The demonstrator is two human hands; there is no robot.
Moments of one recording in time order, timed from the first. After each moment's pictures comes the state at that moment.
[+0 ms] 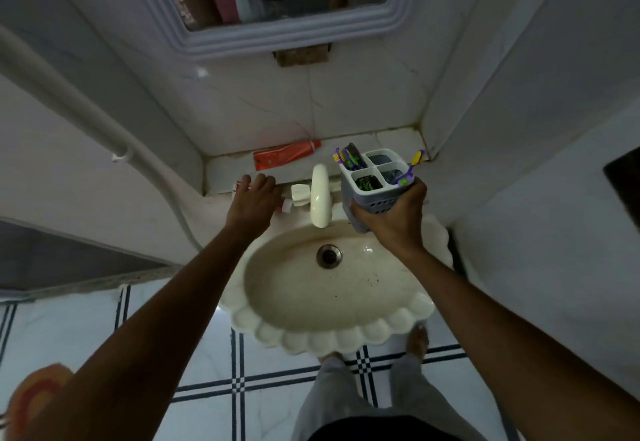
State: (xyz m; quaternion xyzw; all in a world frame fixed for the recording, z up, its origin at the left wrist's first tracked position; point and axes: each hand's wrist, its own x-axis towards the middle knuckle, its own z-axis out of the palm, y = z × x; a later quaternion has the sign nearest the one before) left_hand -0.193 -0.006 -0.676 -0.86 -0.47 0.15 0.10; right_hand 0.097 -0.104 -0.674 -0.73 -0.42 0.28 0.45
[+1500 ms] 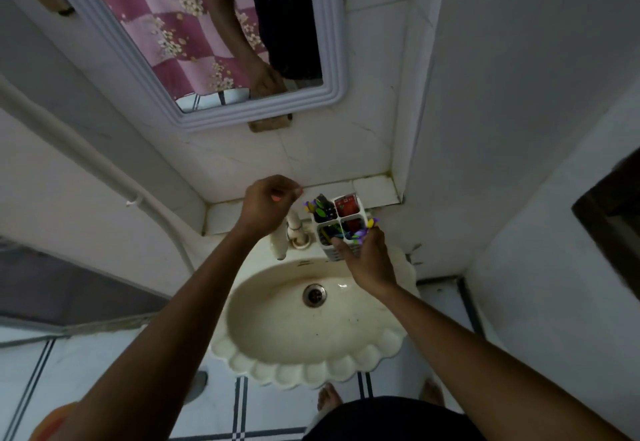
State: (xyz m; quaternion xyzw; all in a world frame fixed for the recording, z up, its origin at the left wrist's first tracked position) left_hand -0.061 -0.031 -0.532 -0.70 -0.60 -0.29 -0.25; right_hand 0.147 -0.124 -0.671 -0.71 -0.49 0.39 0.33
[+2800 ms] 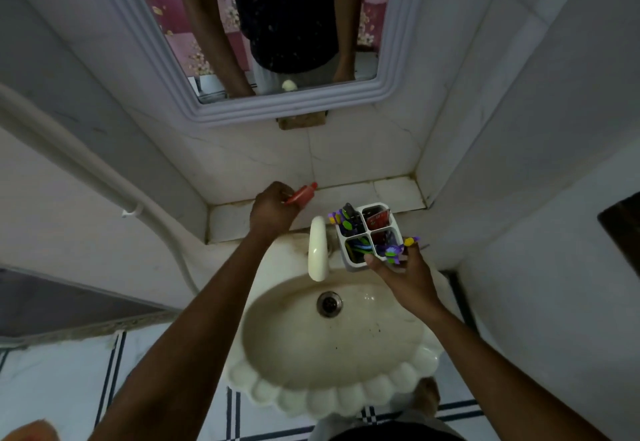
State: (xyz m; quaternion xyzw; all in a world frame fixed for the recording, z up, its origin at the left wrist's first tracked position) left_hand -0.128 0.054 -0.620 -0.63 -0.69 -0.22 -0.28; right_hand 0.129 -0.118 -0.681 -0.72 -0.39 0.42 0.38
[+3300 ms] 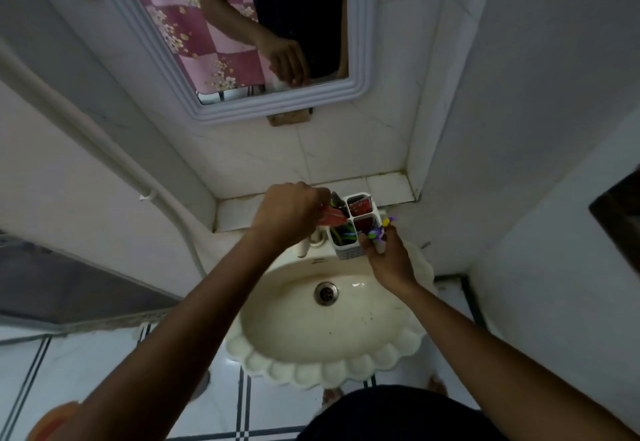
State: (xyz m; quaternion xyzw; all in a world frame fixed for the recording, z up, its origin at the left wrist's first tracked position) left_hand -0.062 -0.057 -0.492 -0.87 -0.49 0.02 0.07; right_hand 0.134 -0.126 -0.657 -0.69 -0.44 0.43 0.38
